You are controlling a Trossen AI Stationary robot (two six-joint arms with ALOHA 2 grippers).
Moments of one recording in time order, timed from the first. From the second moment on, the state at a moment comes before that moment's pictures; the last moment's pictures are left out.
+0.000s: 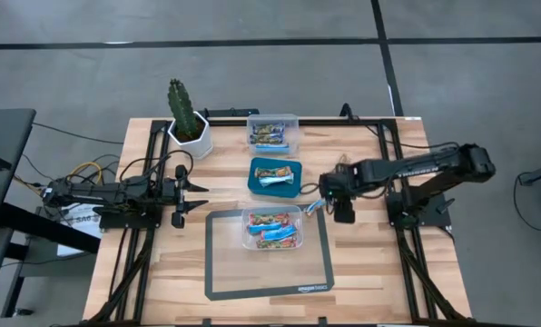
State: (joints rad) left arm -0.08 0.06 0.01 0.05 -0.11 0.05; right arm 0.03 1.37 0.96 -0.98 0.10 0.05
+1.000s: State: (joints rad) left arm -0.08 0.06 0.01 0.05 -0.11 0.05; right arm 0.05 1.65 0.91 -0.70 0.17 -0.18
